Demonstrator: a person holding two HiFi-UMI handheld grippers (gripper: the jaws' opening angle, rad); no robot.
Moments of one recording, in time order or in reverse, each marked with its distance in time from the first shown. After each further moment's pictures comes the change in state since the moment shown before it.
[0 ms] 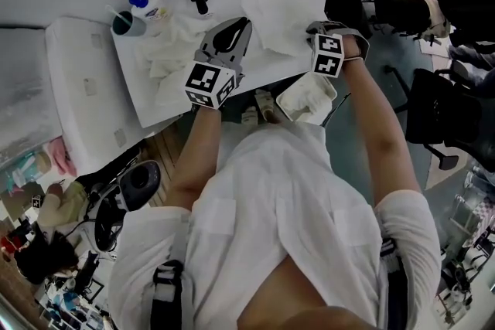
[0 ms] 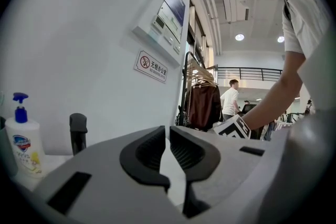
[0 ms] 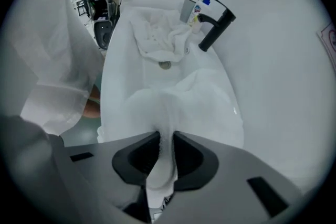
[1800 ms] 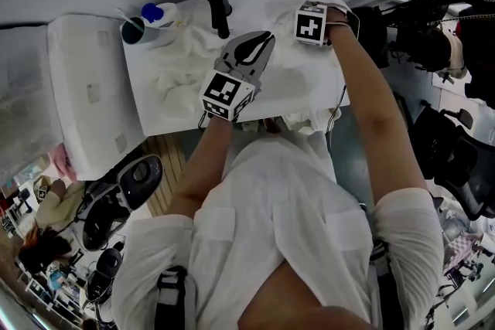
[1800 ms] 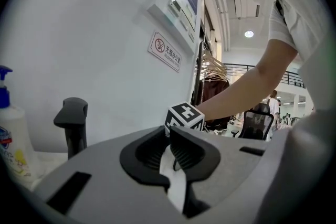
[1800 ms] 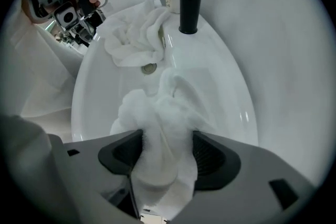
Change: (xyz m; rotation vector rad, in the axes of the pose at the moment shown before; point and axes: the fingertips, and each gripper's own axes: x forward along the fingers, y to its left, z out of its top) left arm 0.052 0.059 -0.031 -0.057 0.067 0.039; right arm 0.087 -0.114 0.076 -0.031 0.049 0.391
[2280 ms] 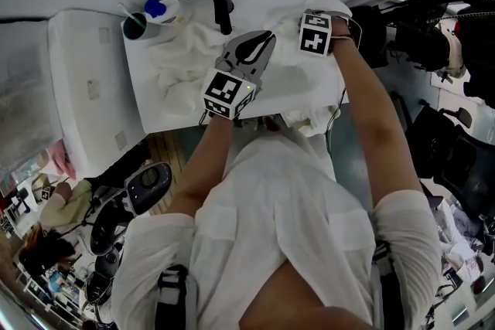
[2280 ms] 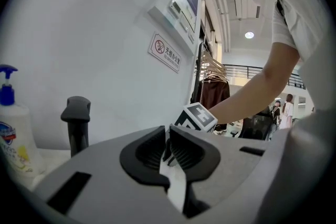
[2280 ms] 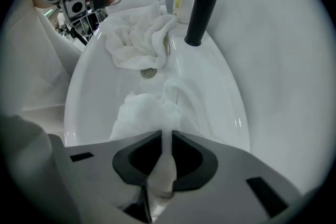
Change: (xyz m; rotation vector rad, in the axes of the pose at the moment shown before) left arm -0.009 -0.001 -0.002 -0.008 -0.006 0.001; right arm -0.005 0.012 0.008 -0.032 -0.048 -0.137
